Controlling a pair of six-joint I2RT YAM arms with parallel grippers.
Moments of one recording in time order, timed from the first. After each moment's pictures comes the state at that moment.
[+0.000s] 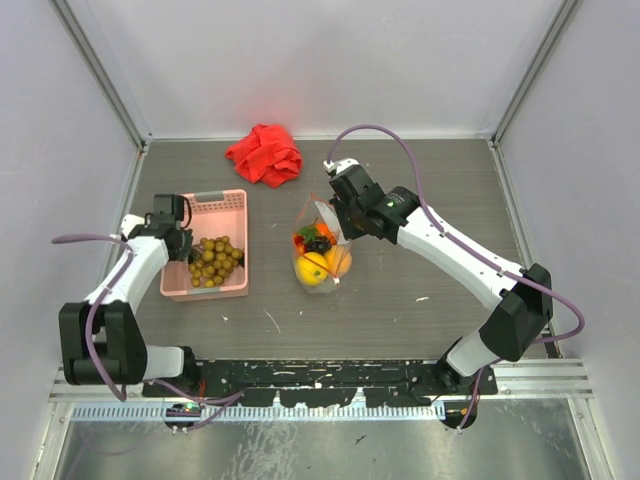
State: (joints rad) left arm 0.01 1.35 0.87 -0.60 -0.41 -1.32; right arm 0.74 1.52 1.44 -0.81 0.26 0.26
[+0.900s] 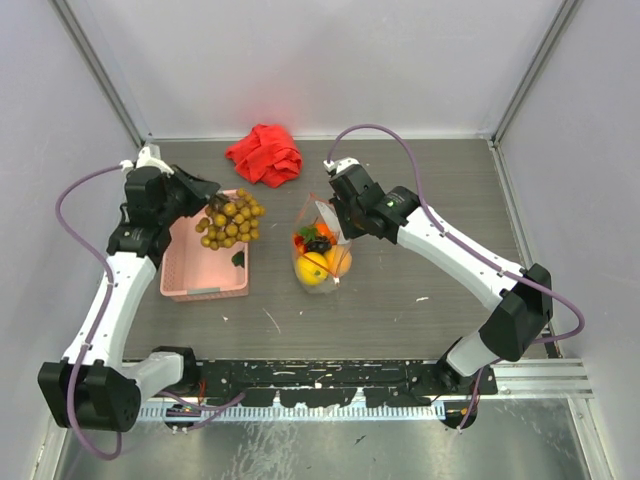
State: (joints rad) left arm -0.05 1.09 1.02 -0.31 0.11 -0.77; right arm 0.74 1.52 1.44 -0.81 0.27 0.27
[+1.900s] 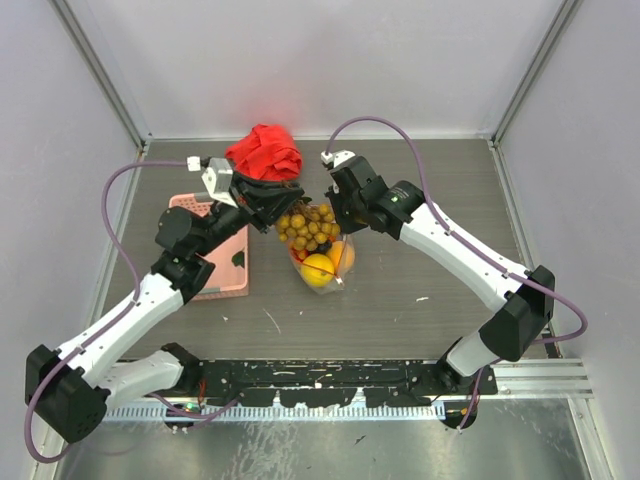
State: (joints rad) left arm -0.56 1.02 0.83 0.60 0.41 -0.40; right arm 0.74 1.52 1.51 -0.82 0.17 0.27
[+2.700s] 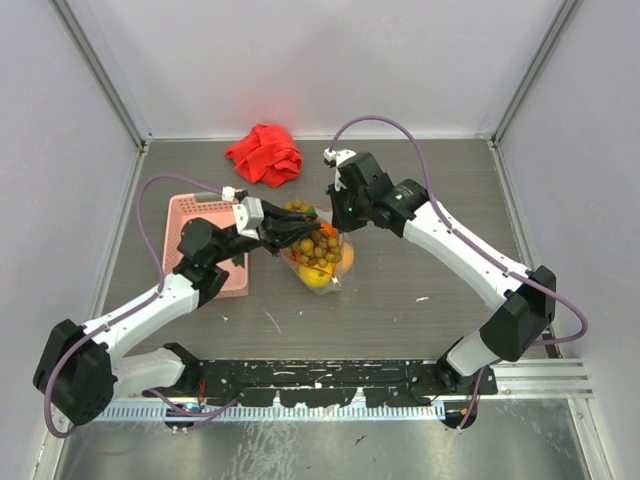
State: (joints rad) left arm -0.61 1.13 0.67 0.88 0.67 -0.15; right arm 0.70 1.52 1.49 -0.76 0.03 0.27
